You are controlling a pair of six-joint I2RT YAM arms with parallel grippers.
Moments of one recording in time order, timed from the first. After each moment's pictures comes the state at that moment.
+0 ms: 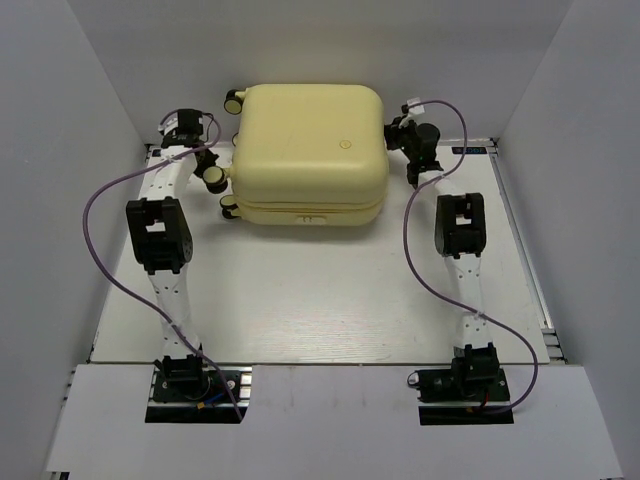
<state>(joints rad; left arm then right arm) 0.04 2.26 2.05 -0.68 -0.23 -0.74 0.14 2.69 2.17 0.54 -0.31 0.06</state>
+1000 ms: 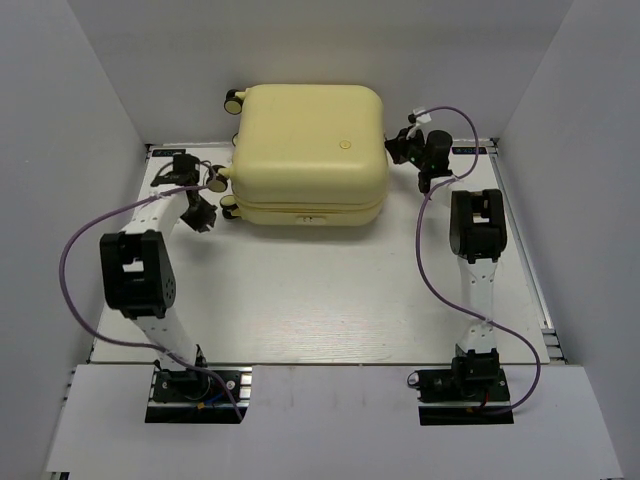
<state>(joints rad) 0.02 1.71 1.35 -0.74 -0.20 -0.81 0.11 2.45 1.77 0.61 -0.53 0.07</state>
